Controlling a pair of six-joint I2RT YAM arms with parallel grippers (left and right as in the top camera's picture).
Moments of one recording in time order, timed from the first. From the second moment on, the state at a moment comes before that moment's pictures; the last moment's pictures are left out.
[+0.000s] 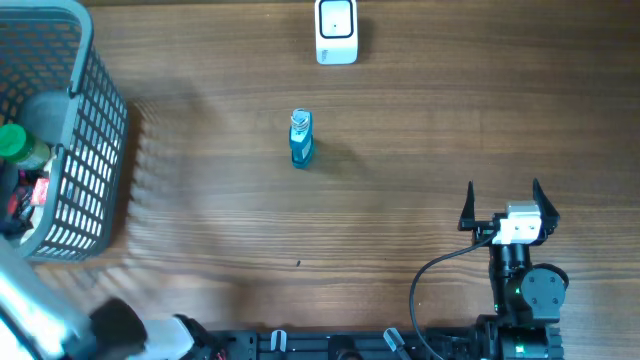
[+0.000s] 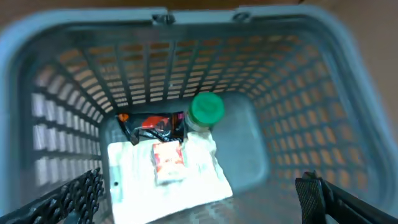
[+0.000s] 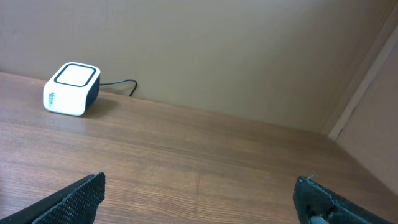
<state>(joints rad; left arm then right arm) 0.64 1.59 2.08 -1.33 -0.26 -0.64 -0.03 0.01 0.01 0.01 0.01 -0.23</state>
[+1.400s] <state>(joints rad) 0.64 2.18 1.89 -0.89 -0.34 -0.73 -0.03 0.01 0.01 0.01 0.01 -0.23</state>
